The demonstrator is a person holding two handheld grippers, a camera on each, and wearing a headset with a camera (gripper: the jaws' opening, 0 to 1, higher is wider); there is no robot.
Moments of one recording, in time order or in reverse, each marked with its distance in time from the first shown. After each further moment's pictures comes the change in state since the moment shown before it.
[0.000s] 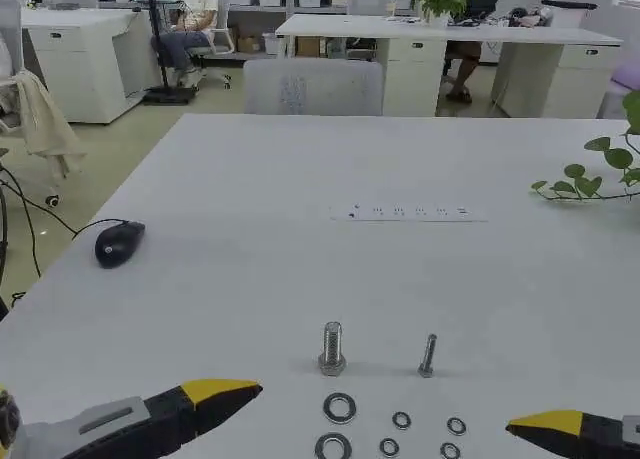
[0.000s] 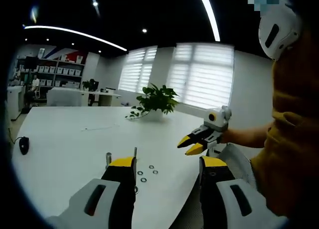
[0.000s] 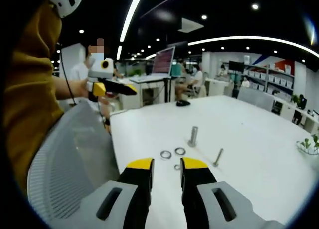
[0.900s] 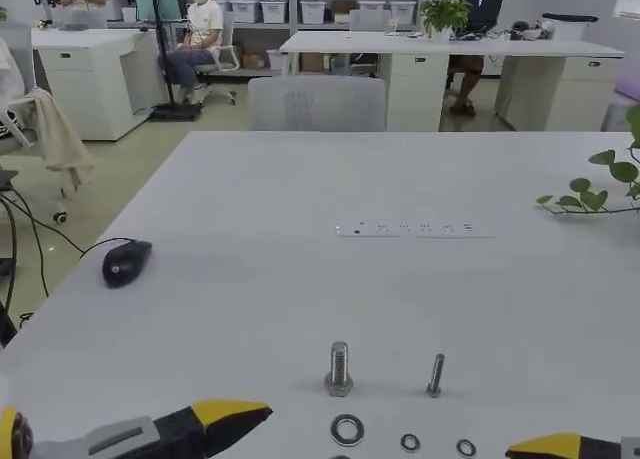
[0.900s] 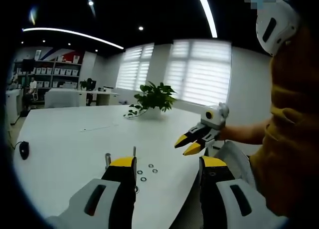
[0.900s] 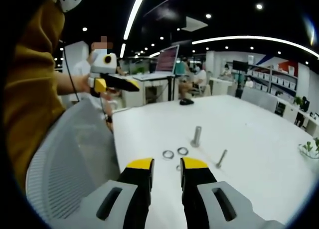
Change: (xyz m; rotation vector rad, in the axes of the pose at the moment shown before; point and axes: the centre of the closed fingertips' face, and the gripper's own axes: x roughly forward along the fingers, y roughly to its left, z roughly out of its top) left arm 0.002 -0.002 0.000 0.014 0.027 -0.016; right arm 0.006 0.001 0.002 -0.012 0.005 0.014
